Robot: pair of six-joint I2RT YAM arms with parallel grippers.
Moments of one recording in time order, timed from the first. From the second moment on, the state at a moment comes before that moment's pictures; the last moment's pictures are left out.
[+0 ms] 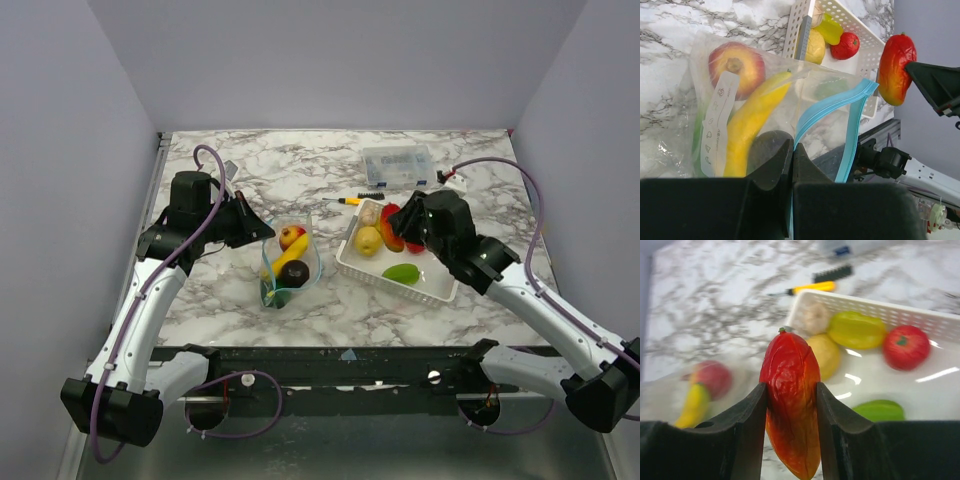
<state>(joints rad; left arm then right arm) -0.21 1.03 1.10 -0.72 0.50 -0.59 0.64 1.08 0.96 -0.46 0.43 0.69</state>
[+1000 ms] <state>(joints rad) -0.21 1.05 1.10 -0.71 0.52 -0.60 1.15 1.42 1.22 -0.17 0.32 0.84</state>
